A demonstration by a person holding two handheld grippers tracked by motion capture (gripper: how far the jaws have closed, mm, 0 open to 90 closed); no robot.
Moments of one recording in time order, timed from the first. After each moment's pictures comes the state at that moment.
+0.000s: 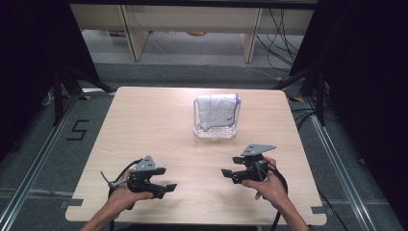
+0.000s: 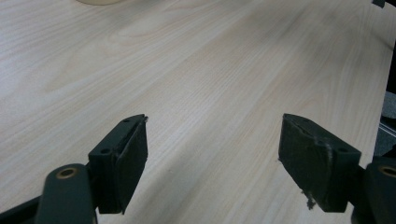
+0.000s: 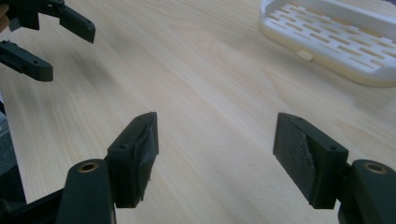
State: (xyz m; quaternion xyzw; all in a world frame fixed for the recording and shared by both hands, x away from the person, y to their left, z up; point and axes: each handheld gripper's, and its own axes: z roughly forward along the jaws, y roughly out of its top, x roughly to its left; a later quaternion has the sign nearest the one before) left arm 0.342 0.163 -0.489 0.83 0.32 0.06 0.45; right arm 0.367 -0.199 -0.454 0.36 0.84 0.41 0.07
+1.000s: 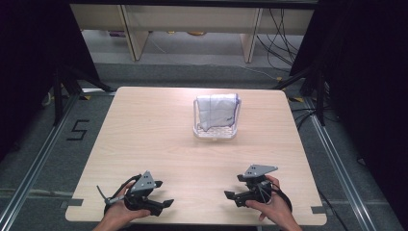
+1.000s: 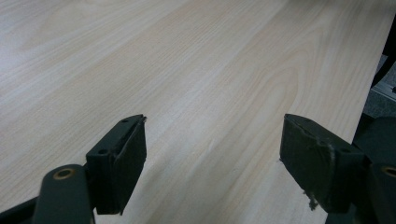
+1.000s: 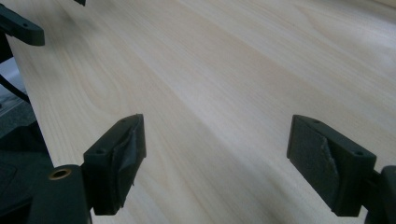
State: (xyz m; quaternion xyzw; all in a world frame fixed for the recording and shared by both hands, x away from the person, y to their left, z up) left arm 0.303 0.163 -0.503 0.85 0.31 0.08 0.43; right arm 0.325 -0.209 -0.485 0.35 0.85 0.39 0.06
